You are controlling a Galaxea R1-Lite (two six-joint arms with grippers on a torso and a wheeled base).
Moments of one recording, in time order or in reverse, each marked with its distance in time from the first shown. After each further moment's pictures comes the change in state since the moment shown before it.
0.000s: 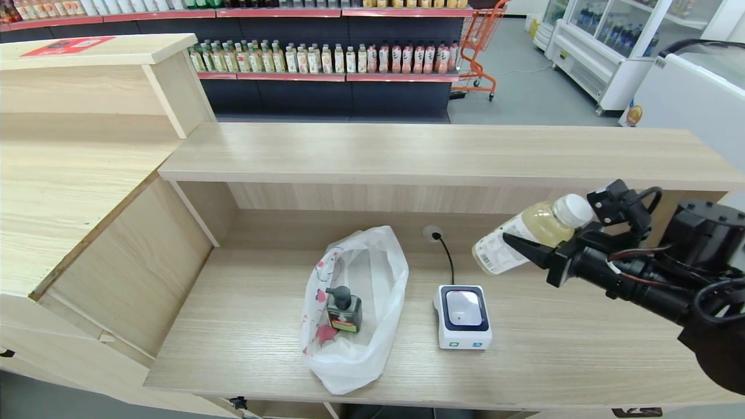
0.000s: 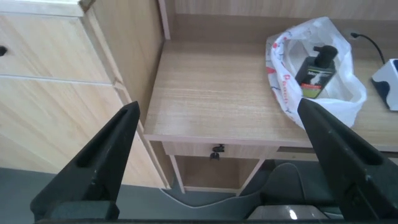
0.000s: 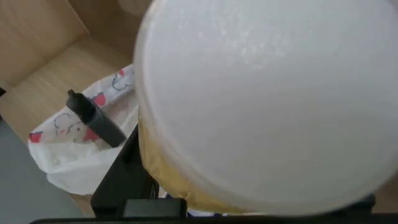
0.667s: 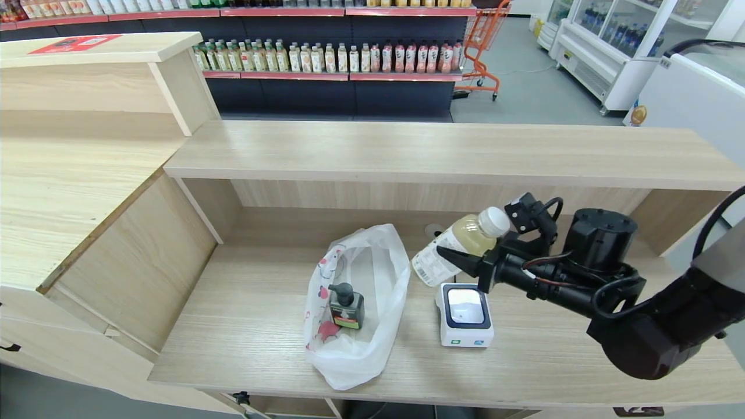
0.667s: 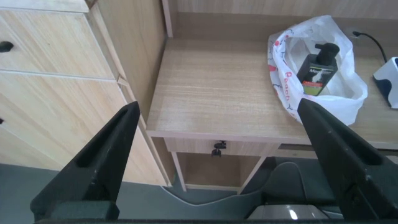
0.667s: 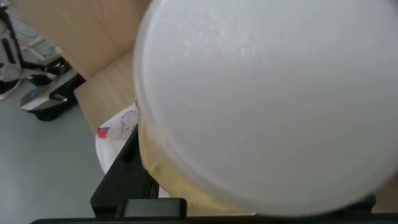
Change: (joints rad) left arm 0.000 0.000 0.000 0.000 0.000 0.001; right arm 0.180 0.239 -0.142 -0.095 0.064 0.097
